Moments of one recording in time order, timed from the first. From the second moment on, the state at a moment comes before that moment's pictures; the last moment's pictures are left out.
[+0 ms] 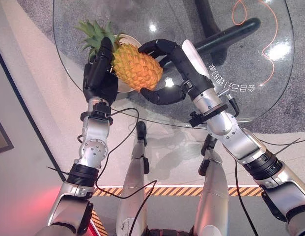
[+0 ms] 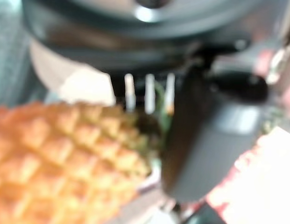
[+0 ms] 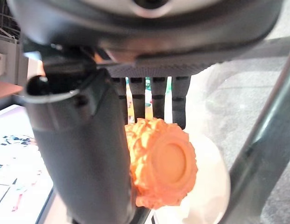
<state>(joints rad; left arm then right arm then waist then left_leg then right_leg) -0.58 0.41 -0.13 0.12 -1.32 -0.23 0.14 -0.79 -0.60 0.56 -0.09 0.00 -0.01 -0.21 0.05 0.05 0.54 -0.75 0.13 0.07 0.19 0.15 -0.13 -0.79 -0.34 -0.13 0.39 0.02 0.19</state>
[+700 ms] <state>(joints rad) -0.60 0.41 -0.14 0.13 -1.31 -0.27 0.14 -0.78 -0.59 0.61 -0.10 0.00 -0.02 -0.20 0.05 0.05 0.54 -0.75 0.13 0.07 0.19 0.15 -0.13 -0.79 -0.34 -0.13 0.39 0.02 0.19</state>
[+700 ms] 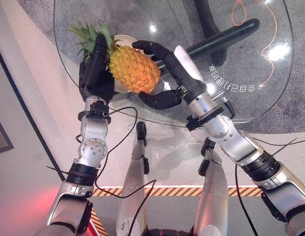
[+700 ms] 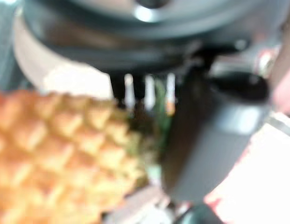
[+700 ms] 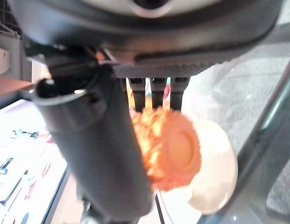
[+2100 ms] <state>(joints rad) -0.63 0.35 -0.14 0.06 -1.06 -0.38 0.30 -0.73 -0.51 0.56 -0.10 0.05 -0.03 -0.30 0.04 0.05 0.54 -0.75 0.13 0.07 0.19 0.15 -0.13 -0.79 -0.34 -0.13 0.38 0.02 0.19</state>
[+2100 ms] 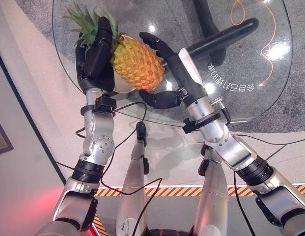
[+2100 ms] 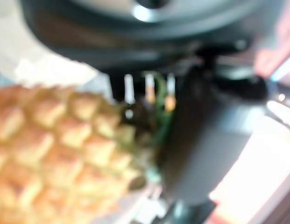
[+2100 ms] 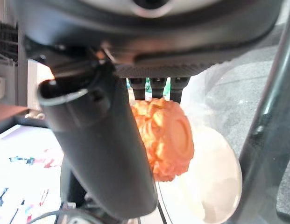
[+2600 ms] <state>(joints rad) -0.63 0.32 -0.14 0.05 -0.92 -0.43 0.47 -0.72 -0.47 0.51 -0.10 0.12 -0.03 -0.35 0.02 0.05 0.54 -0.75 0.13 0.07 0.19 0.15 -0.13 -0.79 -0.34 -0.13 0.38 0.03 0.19</state>
